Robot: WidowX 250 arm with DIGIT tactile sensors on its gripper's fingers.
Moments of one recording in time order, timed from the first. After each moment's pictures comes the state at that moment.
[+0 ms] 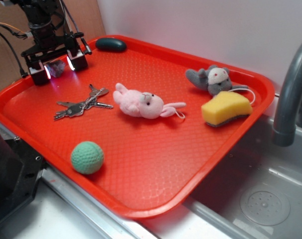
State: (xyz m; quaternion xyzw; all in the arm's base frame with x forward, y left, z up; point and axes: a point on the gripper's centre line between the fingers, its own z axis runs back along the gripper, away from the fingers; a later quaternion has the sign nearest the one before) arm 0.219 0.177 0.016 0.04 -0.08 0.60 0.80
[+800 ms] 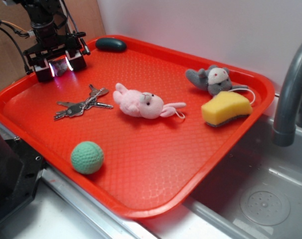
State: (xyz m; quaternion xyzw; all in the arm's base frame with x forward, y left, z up) arm 0.220 0.176 0.016 0.05 -0.08 0.58 0.81
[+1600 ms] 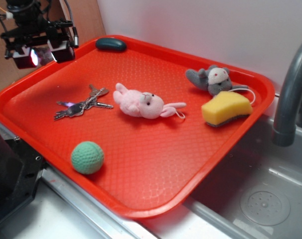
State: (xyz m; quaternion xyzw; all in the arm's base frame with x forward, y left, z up) arm 0.191 0.117 0.081 0.05 -0.11 0.43 0.90
